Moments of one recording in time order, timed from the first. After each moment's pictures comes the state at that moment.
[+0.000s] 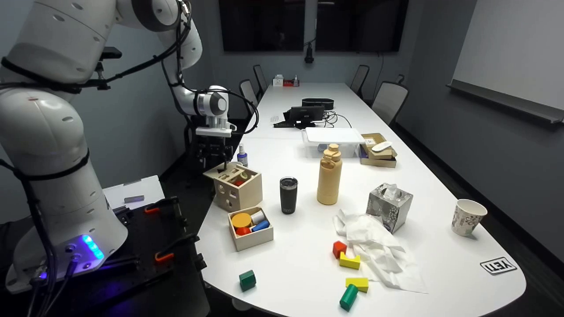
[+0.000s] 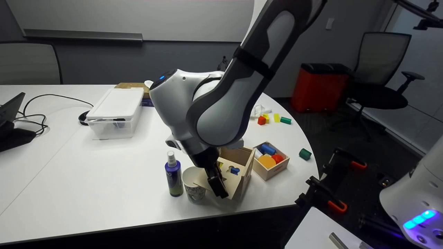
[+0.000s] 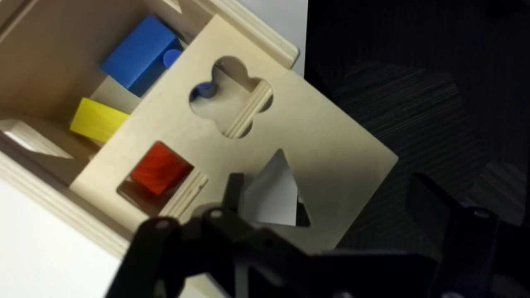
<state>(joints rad) 0.34 0.62 0.25 -2.05 -0.28 2.27 -0.24</state>
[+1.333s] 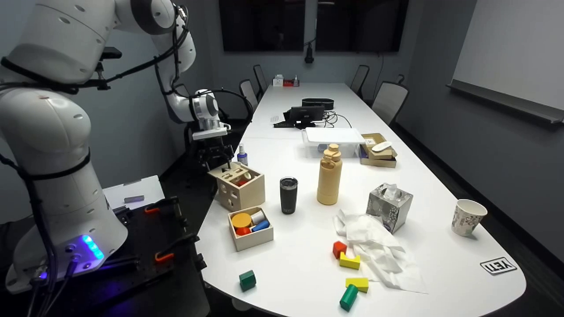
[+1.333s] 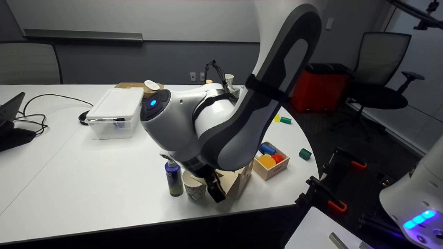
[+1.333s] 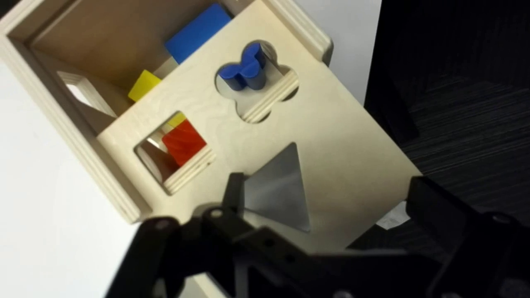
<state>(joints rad) 0.47 0.65 0.18 -2.04 -0.55 2.30 -0.05</state>
